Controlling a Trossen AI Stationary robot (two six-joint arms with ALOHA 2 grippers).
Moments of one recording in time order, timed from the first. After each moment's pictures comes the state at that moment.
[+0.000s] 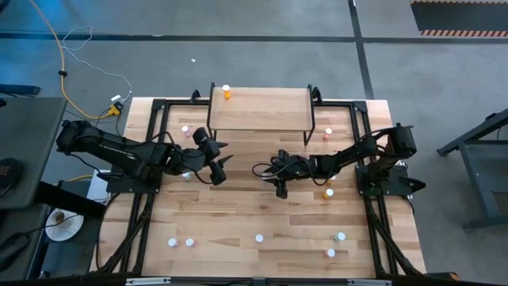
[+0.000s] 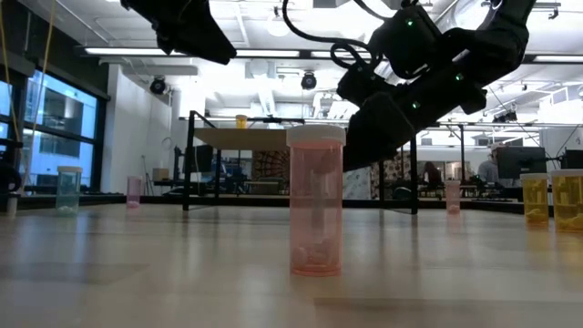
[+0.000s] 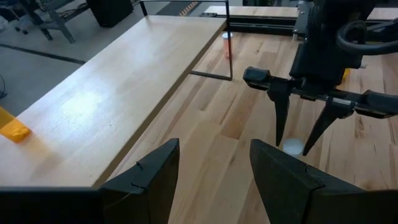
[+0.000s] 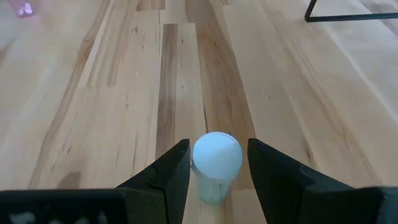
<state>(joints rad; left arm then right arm) -0.07 1.15 0.83 -0.26 -0.65 -0.19 0.04 1.72 0.67 0.49 0.07 0.05</state>
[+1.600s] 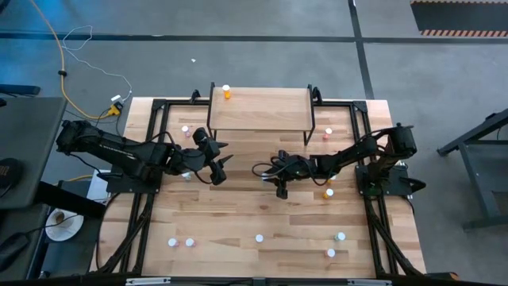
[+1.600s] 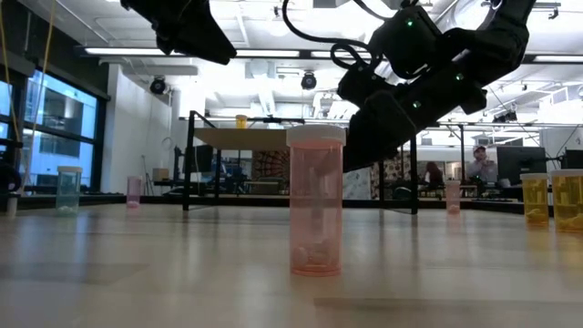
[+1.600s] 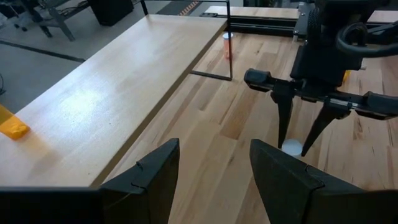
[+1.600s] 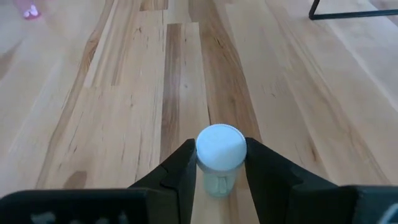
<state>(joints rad) -0.07 1.15 0.83 -0.26 -0.65 -0.21 0.04 1.71 0.67 0.49 0.06 0.06</state>
